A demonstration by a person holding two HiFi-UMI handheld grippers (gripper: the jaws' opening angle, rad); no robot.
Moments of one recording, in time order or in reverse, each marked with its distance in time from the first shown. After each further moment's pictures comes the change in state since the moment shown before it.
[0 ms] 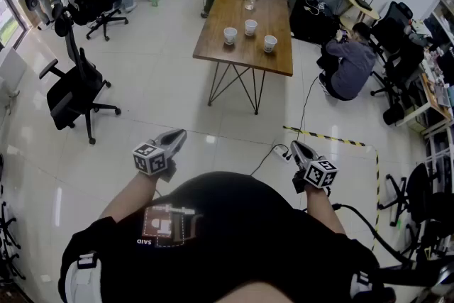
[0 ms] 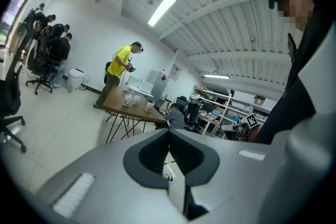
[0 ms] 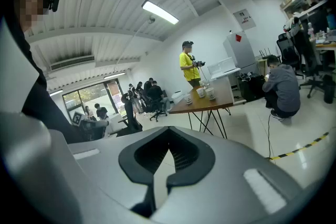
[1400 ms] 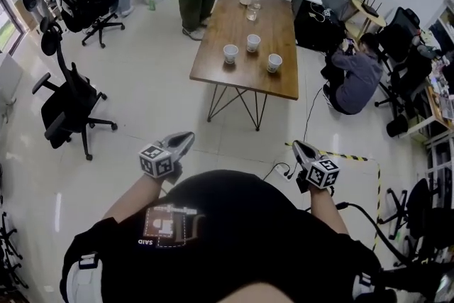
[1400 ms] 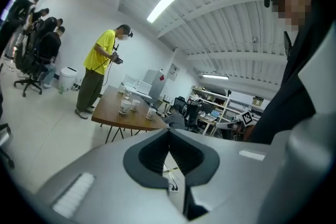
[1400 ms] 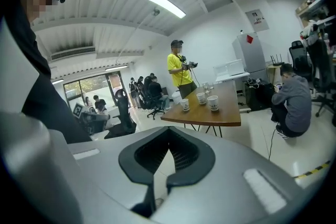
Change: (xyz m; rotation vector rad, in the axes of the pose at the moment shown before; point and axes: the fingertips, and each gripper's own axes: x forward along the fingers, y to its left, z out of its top) left arm 0.123 0.064 0.059 0.008 0.012 -0.049; right arm 0.120 -0.063 0.080 -0.105 0.057 0.008
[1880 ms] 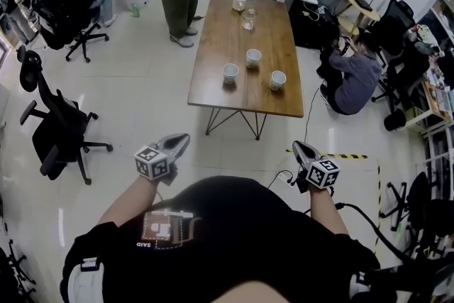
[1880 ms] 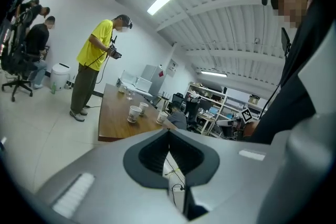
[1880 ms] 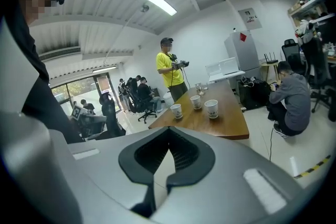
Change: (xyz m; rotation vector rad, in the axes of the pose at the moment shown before) left arm 0.064 0.122 0.062 0.005 0.055 -0.066; right arm 0.106 -0.031 0.049 0.059 -0.008 -0.087
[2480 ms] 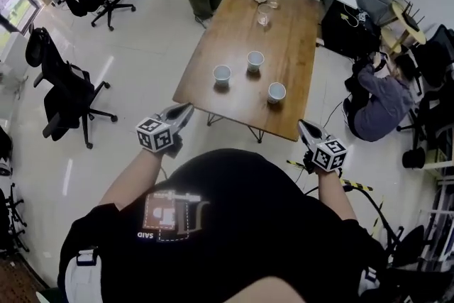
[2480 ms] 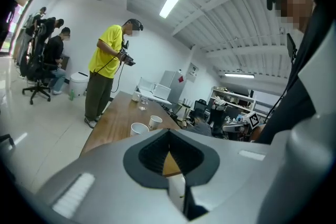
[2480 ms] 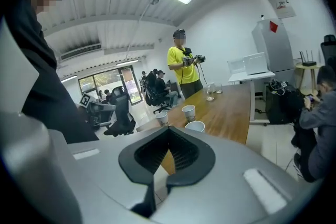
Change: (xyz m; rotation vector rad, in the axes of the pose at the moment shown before) left arm 0.172 0.022 0.062 -0.025 -0.086 0.257; right arm 0.119 -0.169 0.098 -0.154 0.091 0.271
